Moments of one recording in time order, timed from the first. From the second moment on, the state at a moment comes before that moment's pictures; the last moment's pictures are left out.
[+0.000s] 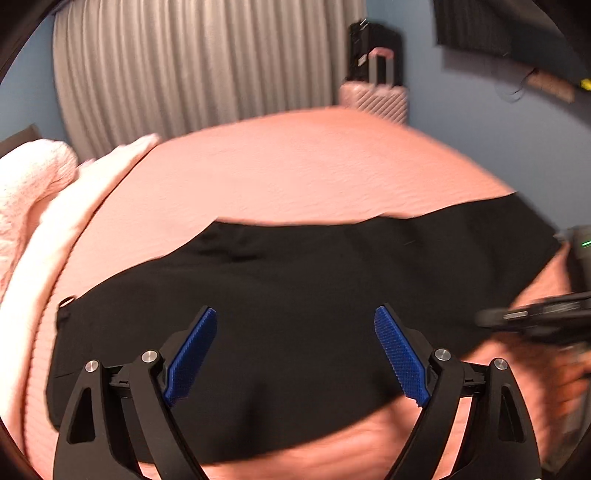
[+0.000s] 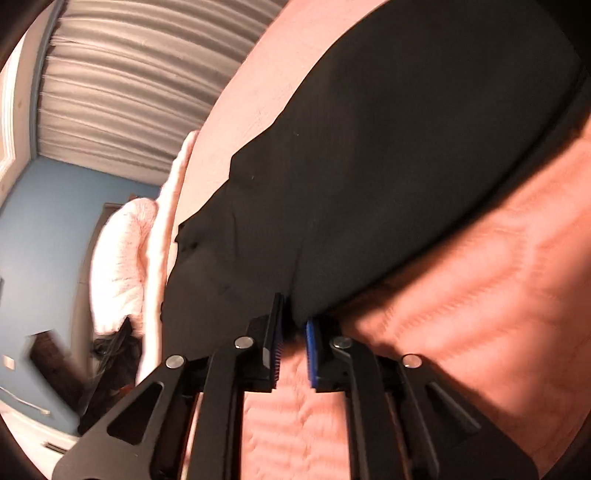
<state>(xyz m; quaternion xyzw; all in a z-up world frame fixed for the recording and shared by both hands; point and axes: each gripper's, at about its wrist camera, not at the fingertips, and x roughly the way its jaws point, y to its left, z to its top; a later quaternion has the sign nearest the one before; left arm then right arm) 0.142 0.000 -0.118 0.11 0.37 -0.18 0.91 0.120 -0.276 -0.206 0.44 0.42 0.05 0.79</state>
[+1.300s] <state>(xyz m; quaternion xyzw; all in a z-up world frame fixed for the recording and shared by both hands) 0.166 0.016 -0.131 0.08 0.45 -0.04 0.89 0.050 -0.444 -0.077 0.06 0.33 -0.20 0.92</state>
